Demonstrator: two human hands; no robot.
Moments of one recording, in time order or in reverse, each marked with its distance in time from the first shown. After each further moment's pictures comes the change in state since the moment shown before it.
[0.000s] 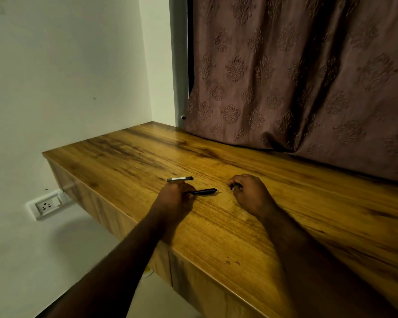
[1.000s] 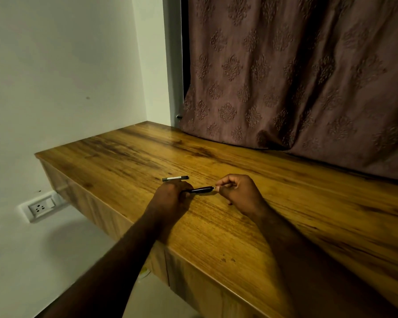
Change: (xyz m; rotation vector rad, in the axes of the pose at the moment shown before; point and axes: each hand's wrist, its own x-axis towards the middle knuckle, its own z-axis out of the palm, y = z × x) left_hand 0.000 -0.005 0.005 0.001 0.074 0.107; right_hand -0.015 -0.025 0.001 0.577 -0.026 0.132
